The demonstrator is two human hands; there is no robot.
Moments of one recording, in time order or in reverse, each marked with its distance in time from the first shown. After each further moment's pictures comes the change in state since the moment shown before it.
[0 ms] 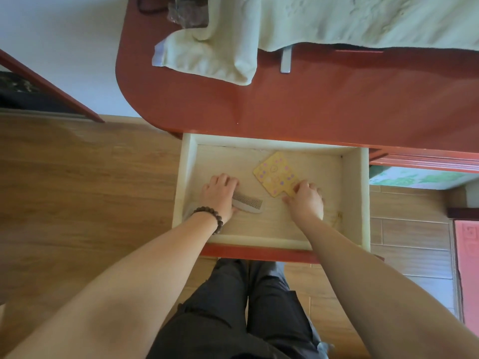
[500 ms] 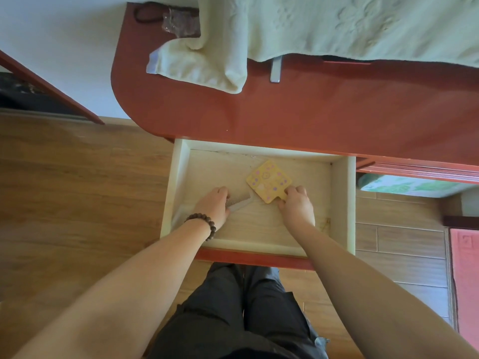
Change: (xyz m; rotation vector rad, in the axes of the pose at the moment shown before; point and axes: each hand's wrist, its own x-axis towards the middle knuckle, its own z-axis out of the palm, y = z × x) left_hand -0.004 0.016 -0.006 -0.153 -0.097 -0.088; right_hand -0.007 -0.002 -0.020 0.008 -0.084 -0.101
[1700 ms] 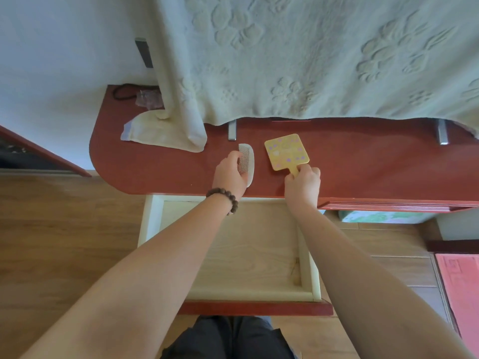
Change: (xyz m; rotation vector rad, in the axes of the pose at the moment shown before) left_hand 0.076 0.161 -0.120 -0.438 0.391 0.012; right_hand 0.052 -0.024 -0.152 0.418 0.405 0.086
